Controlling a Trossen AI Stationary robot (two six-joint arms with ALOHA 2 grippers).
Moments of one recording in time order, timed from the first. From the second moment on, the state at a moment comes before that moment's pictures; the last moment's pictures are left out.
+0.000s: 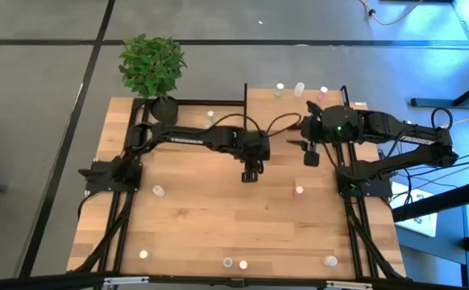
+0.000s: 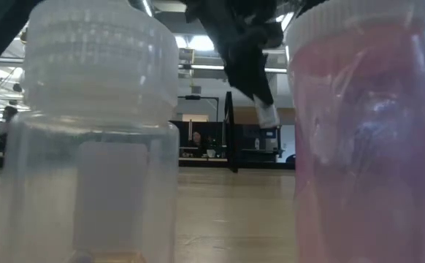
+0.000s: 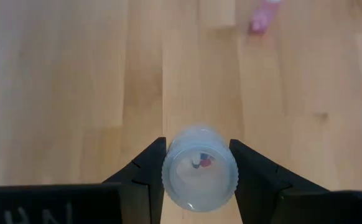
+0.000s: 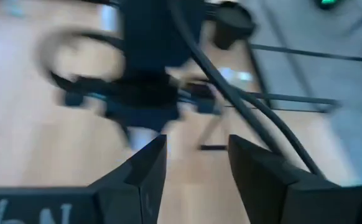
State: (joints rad) left arm 0.08 2.08 1.80 -0.70 0.00 0.09; right arm -0.08 1.03 1.21 -0.79 0.12 -0.16
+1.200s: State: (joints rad) left arm 0.08 2.25 1.80 -0.68 0.10 0.02; right arm -0.07 1.03 1.21 -0.93 -0.22 -0.06
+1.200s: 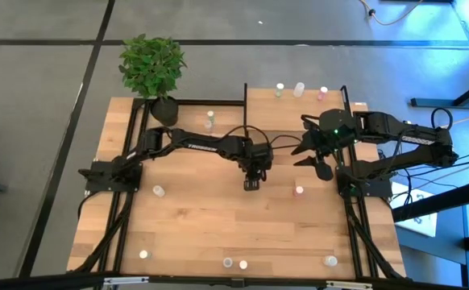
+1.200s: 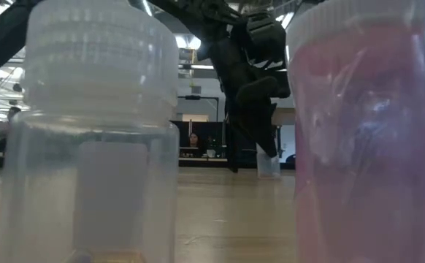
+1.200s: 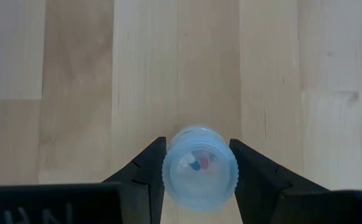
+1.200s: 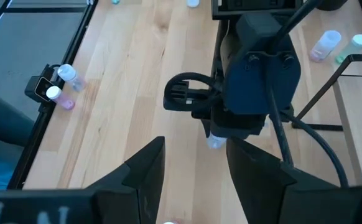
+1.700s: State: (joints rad) left arm 0.07 2.25 1.80 -0.68 0.09 -0.02; right arm -0.07 1.03 1.21 -0.92 -0.22 -0.06
